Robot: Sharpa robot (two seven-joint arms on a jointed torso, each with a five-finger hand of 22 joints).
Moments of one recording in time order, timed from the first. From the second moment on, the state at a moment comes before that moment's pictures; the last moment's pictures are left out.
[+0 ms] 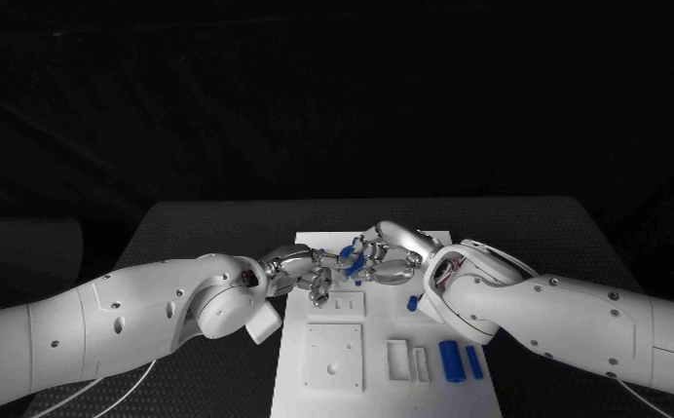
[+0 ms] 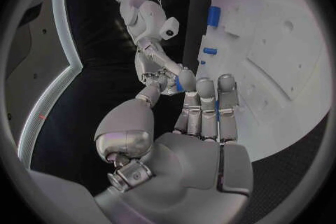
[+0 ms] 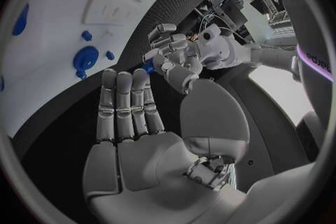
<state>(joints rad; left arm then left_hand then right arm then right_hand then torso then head) 1.15 -0.77 -0.16 1.46 -0.35 0.00 0.06 0.65 0.04 0.40 -0.21 0.31 0.67 0.09 0.67 0.92 1.12 -0.03 1.09 0.54 1.02 -0.13 1.39 0.57 0.05 0.84 -0.11 0.98 1.31 1.16 -0.68 -0.13 1.55 -1.18 -0.43 -0.05 1.08 -0.12 0.77 -0.25 0.05 1.02 0.11 0.39 0.43 1.02 0.00 1.00 0.64 0.96 -0.03 1.10 0.85 0.26 0.89 0.11 0.77 1.29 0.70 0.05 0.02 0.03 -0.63</state>
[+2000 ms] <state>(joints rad) 1.15 -0.76 -0.16 1.46 -0.33 -0.05 0.06 0.73 0.11 0.42 -0.24 0.29 0.69 0.09 0.67 0.84 1.13 -0.03 1.10 0.53 1.03 -0.13 1.40 0.56 0.05 0.84 -0.11 1.00 1.31 1.15 -0.67 -0.13 1.57 -1.16 -0.47 -0.15 1.04 -0.13 0.80 -0.27 0.11 1.03 0.11 0.39 0.43 1.03 0.00 1.00 0.66 0.97 -0.04 1.11 0.84 0.26 0.90 0.10 0.79 1.29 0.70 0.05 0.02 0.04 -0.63</state>
